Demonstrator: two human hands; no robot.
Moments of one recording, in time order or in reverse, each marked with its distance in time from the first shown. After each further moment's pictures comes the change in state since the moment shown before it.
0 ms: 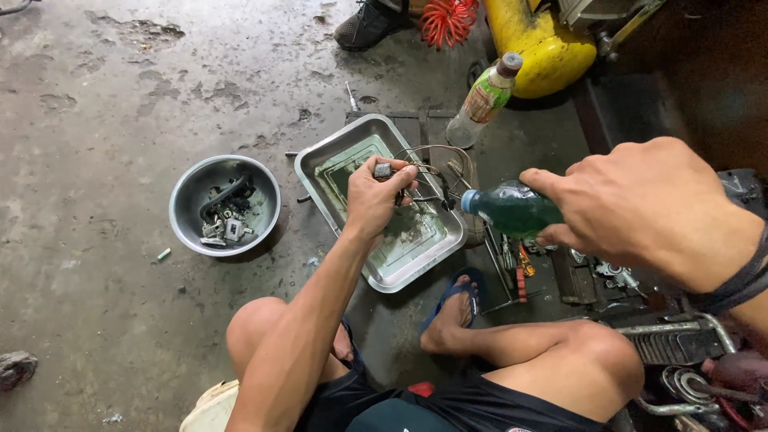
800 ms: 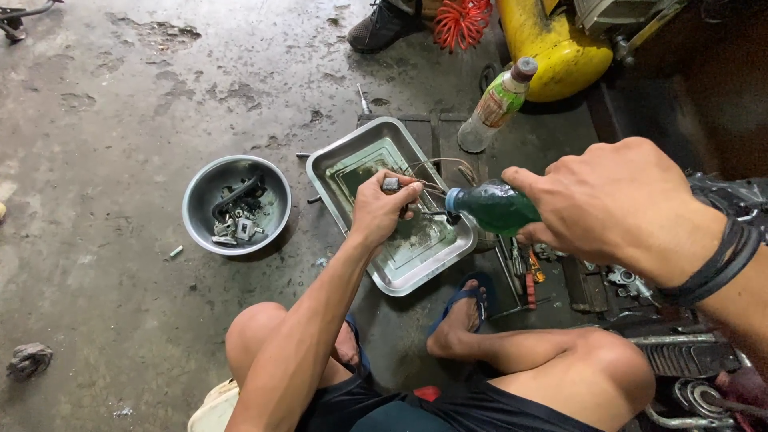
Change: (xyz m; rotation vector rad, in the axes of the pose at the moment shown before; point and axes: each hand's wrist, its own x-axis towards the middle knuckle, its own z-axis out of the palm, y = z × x) left_hand 0.004 -0.014 -0.018 0.113 -0.034 -0.065; right_hand 0.018 -0.011 -0.013 0.080 0.069 -0.053
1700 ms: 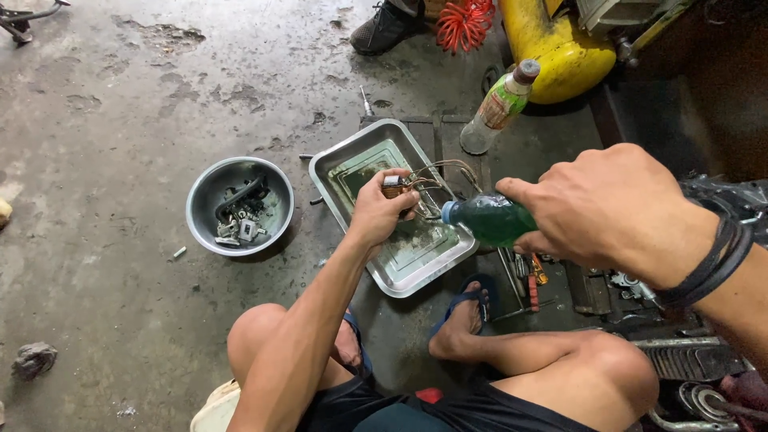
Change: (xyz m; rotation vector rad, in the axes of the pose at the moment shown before) left_hand 0.007 -0.008 -0.011 -0.118 -0.053 -0.062; right_hand 0.002 -0.004 -0.005 0.037 -0.024 -0.039
